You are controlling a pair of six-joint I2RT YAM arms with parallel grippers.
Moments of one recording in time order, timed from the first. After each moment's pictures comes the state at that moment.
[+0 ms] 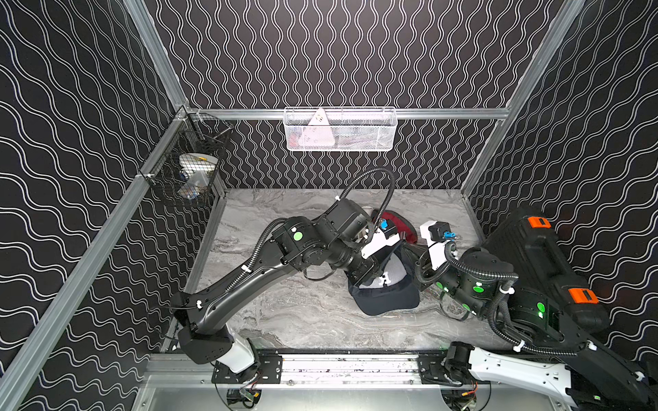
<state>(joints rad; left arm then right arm) -0.94 1.55 1.88 -1.18 0.34 -0.06 1.07 0.79 1.17 -0.65 0.50 0.15</state>
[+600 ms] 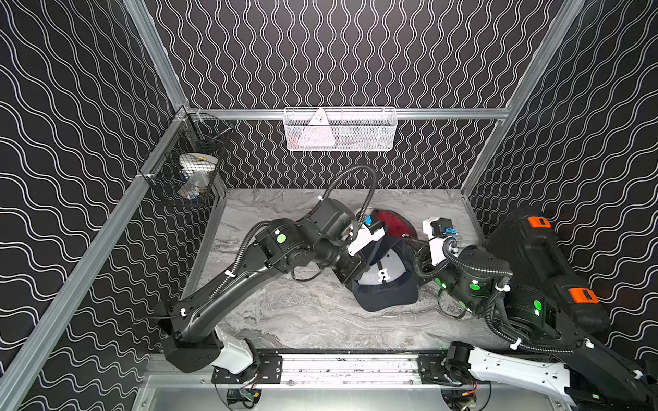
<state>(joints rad) -0.86 1.46 1.81 -1.16 0.30 -0.08 1.07 0.83 1.17 -0.65 0.55 0.20</state>
